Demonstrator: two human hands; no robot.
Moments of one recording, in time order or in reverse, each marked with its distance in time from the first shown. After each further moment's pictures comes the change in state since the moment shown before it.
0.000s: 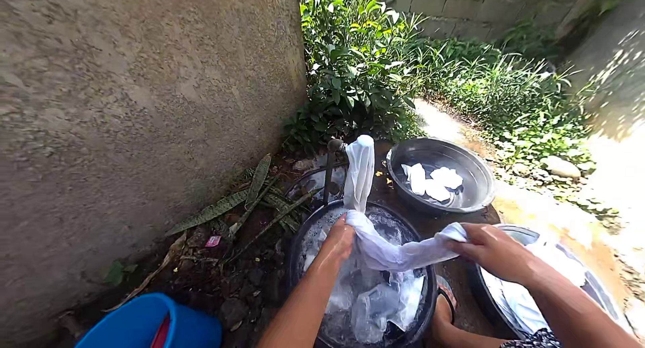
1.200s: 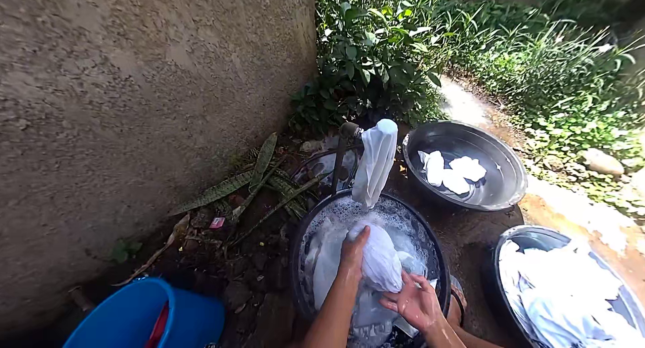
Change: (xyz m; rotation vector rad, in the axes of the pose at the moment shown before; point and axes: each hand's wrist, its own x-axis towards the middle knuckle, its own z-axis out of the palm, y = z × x) left_hand 0.032 -0.095 -0.010 -0.124 0.253 -0.049; right_hand 0.063 0.061 0.259 1.922 -0.096 0.586
